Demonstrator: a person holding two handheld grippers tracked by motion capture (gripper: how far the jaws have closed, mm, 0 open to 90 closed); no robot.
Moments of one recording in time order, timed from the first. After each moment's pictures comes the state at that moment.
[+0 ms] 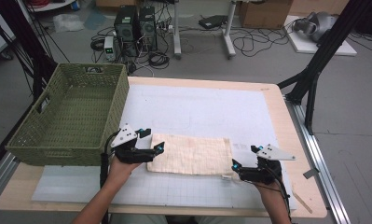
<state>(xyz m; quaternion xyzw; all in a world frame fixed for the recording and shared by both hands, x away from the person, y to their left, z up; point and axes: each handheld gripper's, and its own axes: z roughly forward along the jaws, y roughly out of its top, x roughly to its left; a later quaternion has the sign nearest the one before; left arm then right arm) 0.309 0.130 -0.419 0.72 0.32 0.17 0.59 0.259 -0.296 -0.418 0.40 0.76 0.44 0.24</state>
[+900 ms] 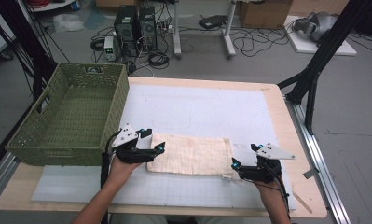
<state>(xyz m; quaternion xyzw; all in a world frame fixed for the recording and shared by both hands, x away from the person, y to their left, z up) 0.310 0.128 -0.421 0.72 0.32 0.17 0.59 0.261 -0.295 -0.416 0.40 0.76 0.44 0.25</state>
